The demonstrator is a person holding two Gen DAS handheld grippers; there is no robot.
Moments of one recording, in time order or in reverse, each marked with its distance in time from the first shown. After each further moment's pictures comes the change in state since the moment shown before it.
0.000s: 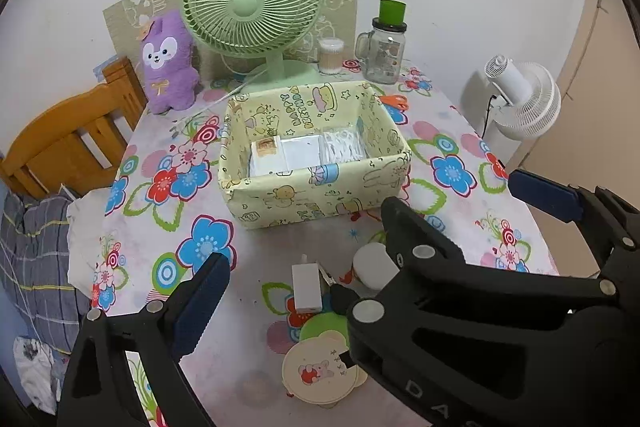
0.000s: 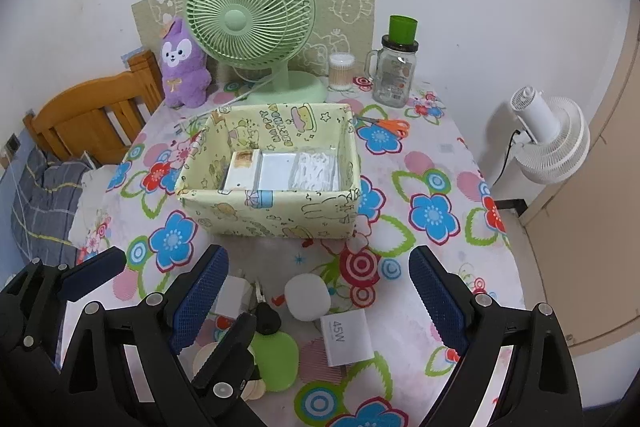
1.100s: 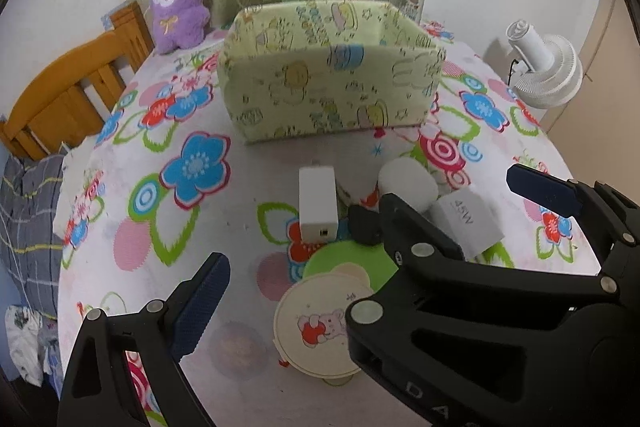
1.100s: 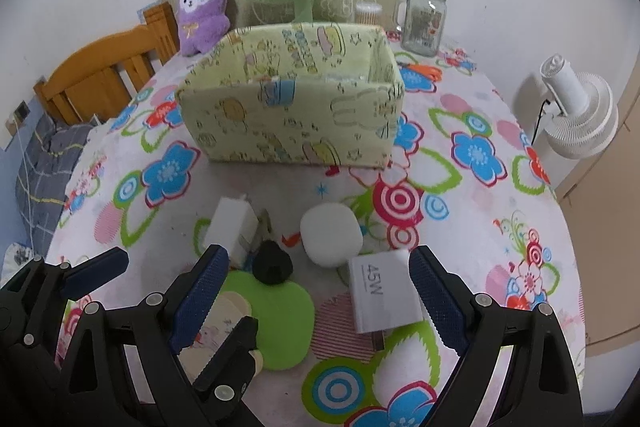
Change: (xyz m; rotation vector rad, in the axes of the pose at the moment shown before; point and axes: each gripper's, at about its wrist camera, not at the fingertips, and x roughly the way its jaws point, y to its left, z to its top) left arm 0.055 0.005 -0.075 -0.051 0.081 0.041; right arm 0.058 0.011 -0.075 -0.043 0.062 0.059
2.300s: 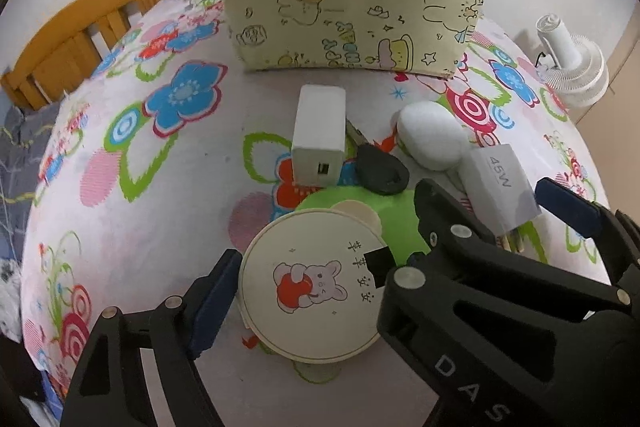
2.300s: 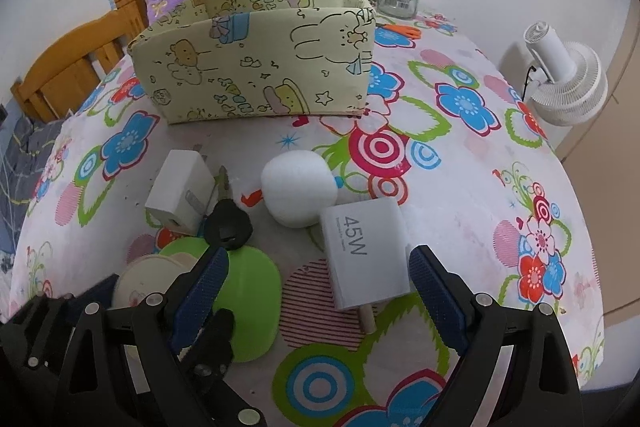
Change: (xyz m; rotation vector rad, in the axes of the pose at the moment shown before) left arm 0.040 -0.005 -0.025 -0.094 0.078 0.029; right arm 0.033 -0.013 -0.029 0.051 0.045 -0.069
